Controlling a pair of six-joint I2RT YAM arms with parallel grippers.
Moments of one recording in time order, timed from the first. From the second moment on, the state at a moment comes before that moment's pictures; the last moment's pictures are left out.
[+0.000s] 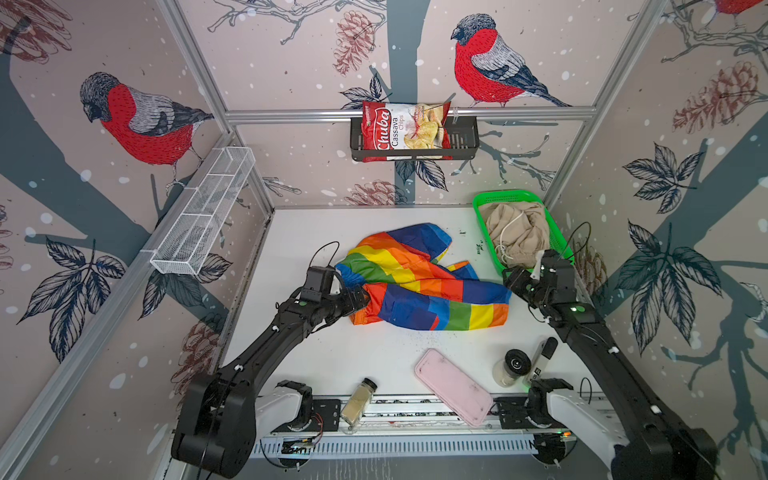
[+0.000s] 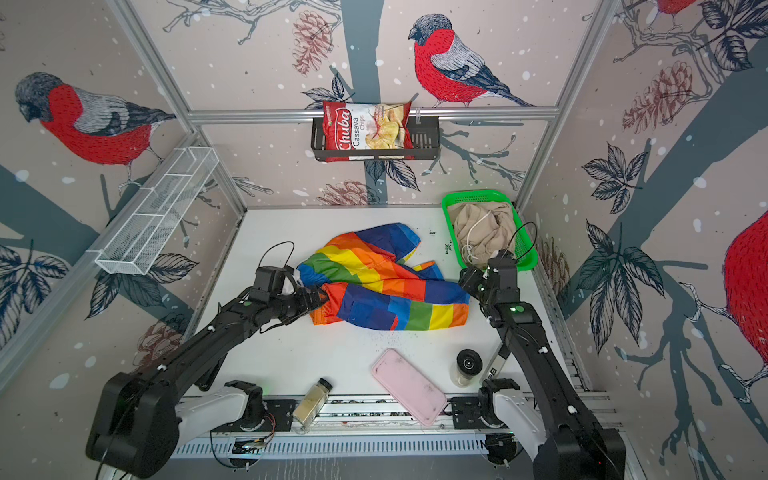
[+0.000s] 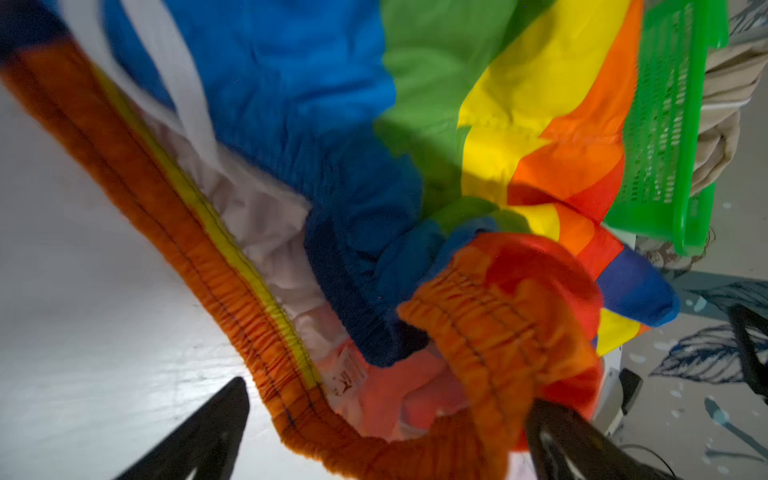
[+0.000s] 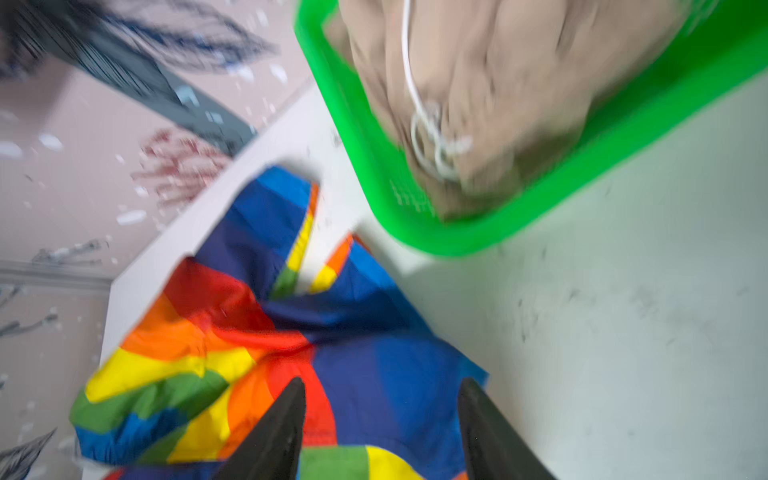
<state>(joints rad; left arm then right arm) -0.26 1.13 0.65 -0.41 0.33 -0.67 0.12 0.92 0.71 -0.39 -0.06 0.62</state>
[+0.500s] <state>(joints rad) -0.19 1.45 0.82 -0.27 0.05 -0.73 0.70 1.32 0.97 -0.31 0.24 0.49</state>
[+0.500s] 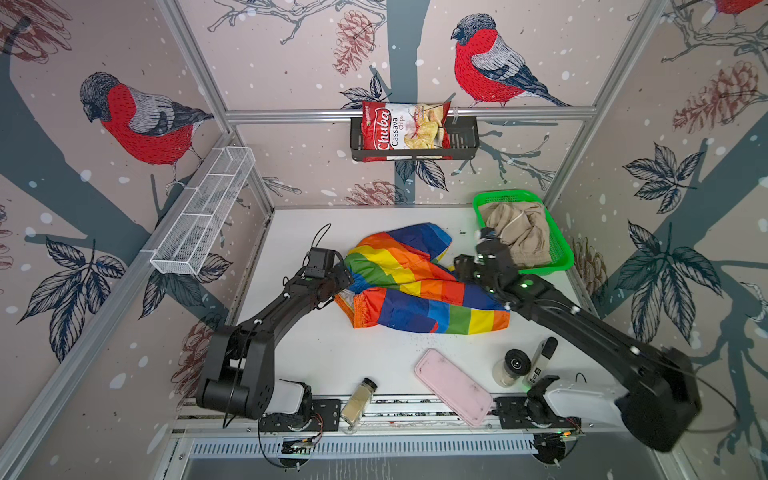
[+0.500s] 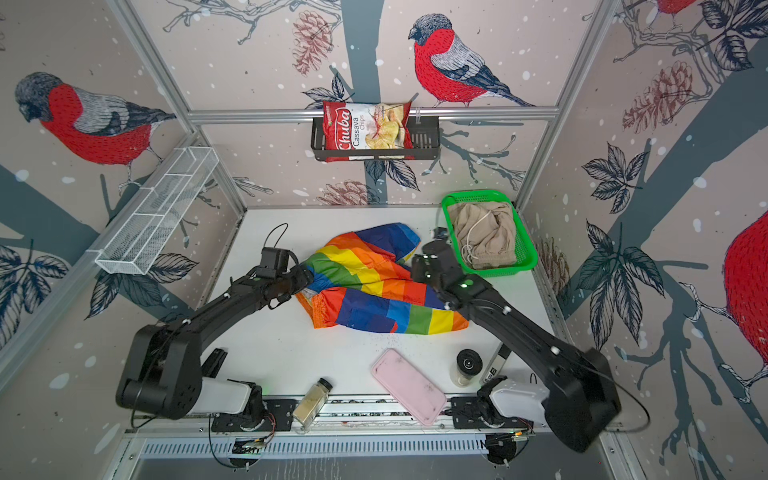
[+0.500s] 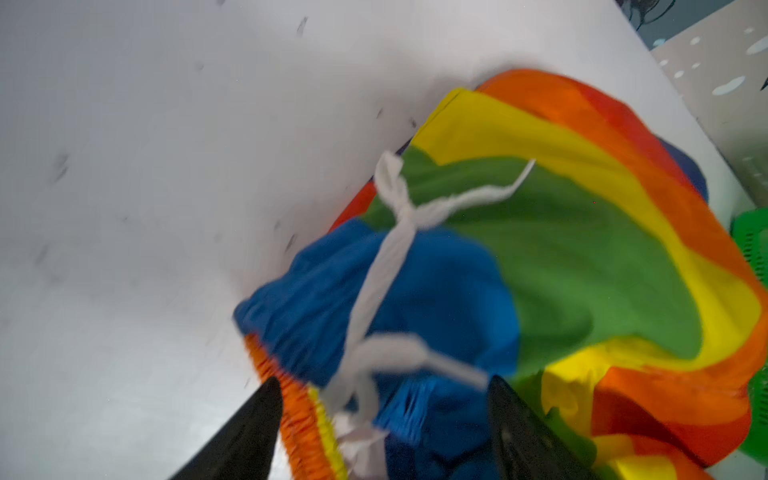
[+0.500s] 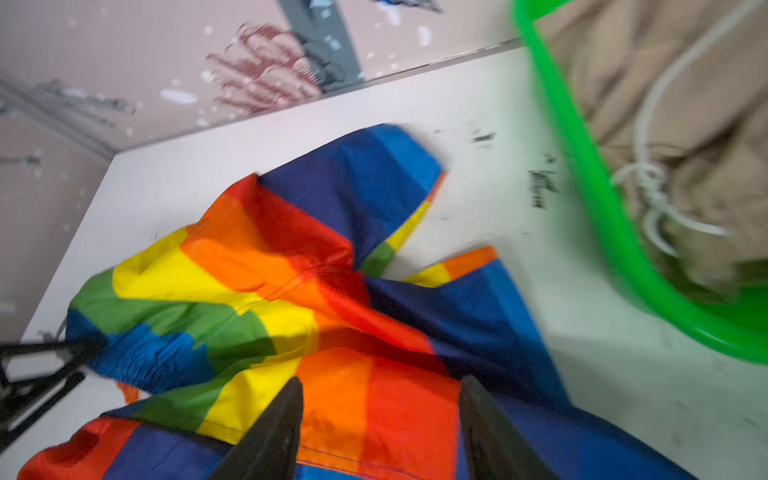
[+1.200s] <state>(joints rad) -0.07 1.99 1.09 0.20 0.35 -0.84 1.06 1.94 1.30 -0.10 -0.04 0.25</state>
